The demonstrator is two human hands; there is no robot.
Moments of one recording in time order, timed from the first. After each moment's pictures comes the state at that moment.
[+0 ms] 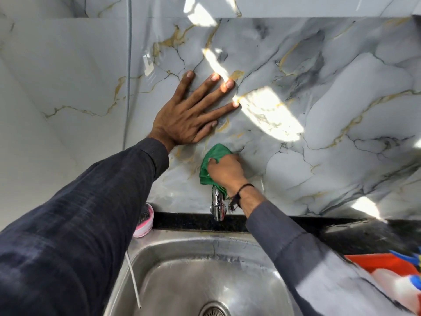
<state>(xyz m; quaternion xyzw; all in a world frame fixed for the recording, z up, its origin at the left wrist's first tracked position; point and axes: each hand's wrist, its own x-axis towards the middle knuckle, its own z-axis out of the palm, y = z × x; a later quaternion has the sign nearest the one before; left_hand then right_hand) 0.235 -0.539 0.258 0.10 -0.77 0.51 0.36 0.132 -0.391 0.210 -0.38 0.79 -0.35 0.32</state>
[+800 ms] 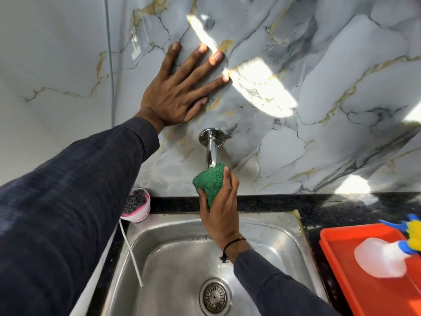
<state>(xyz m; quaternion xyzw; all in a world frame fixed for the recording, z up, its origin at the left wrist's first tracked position) 0.233 -0.541 0.256 0.09 -0.76 0.52 0.37 0.179 -0.299 0.082 -0.51 0.68 -0.52 -0.06</state>
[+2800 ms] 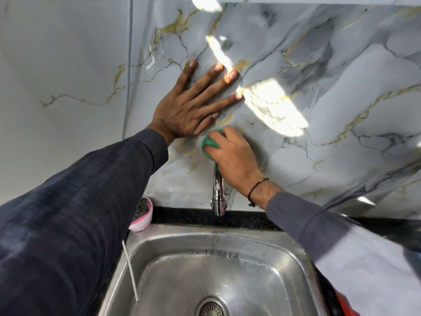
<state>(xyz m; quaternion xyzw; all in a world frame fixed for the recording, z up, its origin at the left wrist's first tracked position) 0.234 -0.540 0.256 0.10 -0.77 0.53 0.35 0.101 -0.381 0.208 -0.75 0.54 -0.21 -0.31</state>
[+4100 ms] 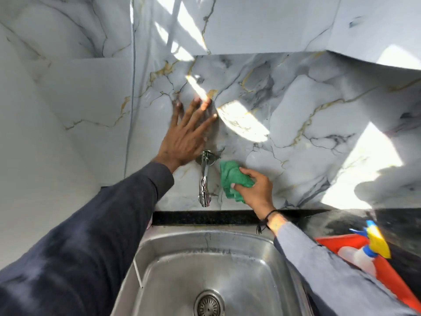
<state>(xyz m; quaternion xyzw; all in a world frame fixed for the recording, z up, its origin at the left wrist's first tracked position) 0.235 -0.436 0.271 0.30 -0.89 0.28 0.20 0.053 -0.272 0.157 -0.39 0.72 -0.54 0.18</state>
